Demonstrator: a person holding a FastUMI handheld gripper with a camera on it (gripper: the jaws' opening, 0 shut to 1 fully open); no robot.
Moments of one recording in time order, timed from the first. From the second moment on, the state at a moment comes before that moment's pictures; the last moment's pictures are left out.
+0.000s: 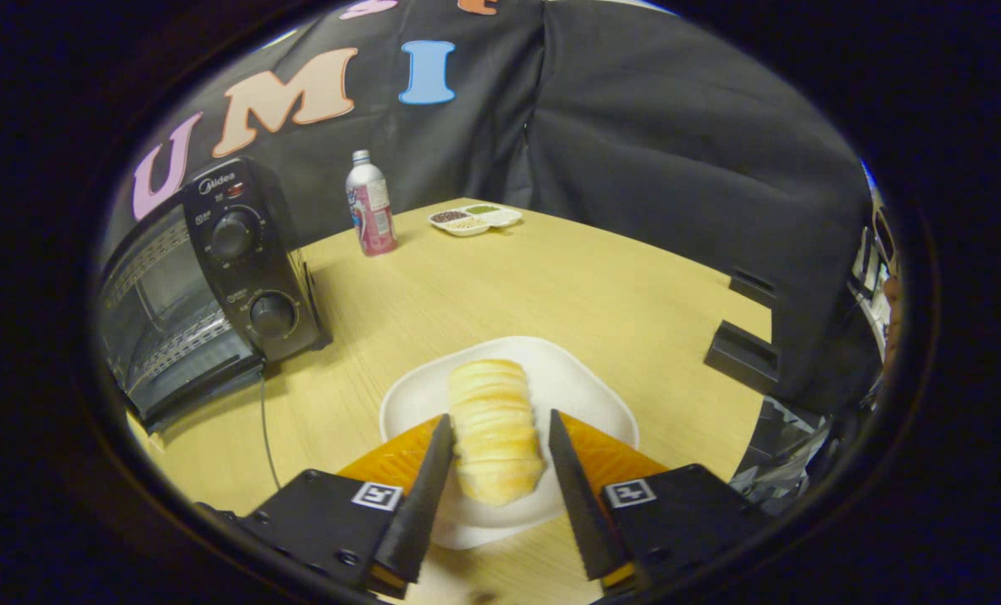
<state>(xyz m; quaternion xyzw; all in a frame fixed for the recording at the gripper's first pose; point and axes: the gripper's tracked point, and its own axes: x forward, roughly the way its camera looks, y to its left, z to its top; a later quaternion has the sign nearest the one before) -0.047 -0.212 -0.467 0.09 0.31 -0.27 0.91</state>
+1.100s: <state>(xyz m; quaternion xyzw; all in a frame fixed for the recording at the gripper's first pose) -0.053 -0.192 -0.442 0.08 0.30 -0.24 0.92</state>
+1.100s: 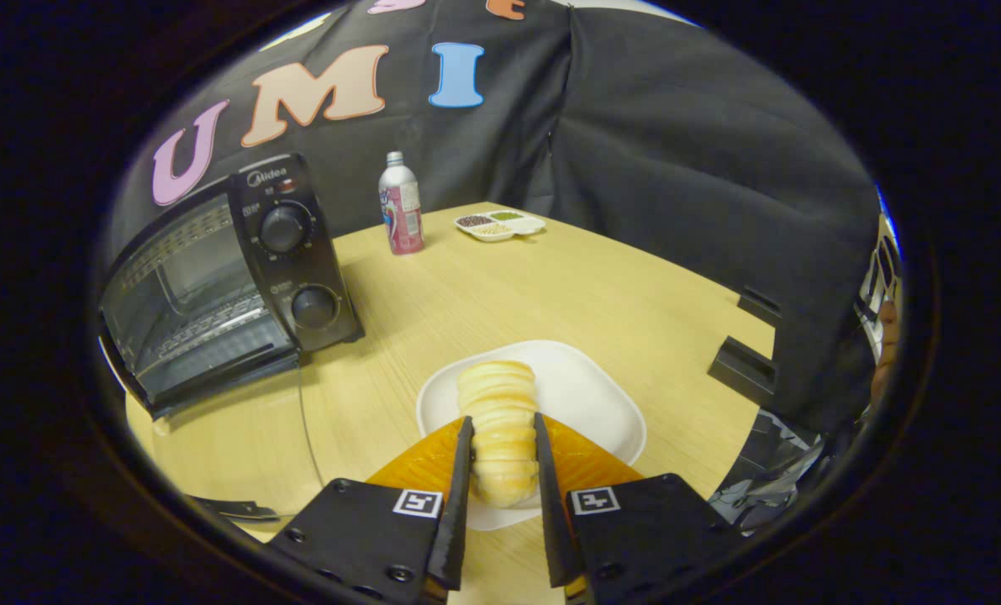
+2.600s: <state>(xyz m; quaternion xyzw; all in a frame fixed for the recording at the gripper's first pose) 0.021 0.054 -0.351 0.27 0.19 -0.04 0.94</state>
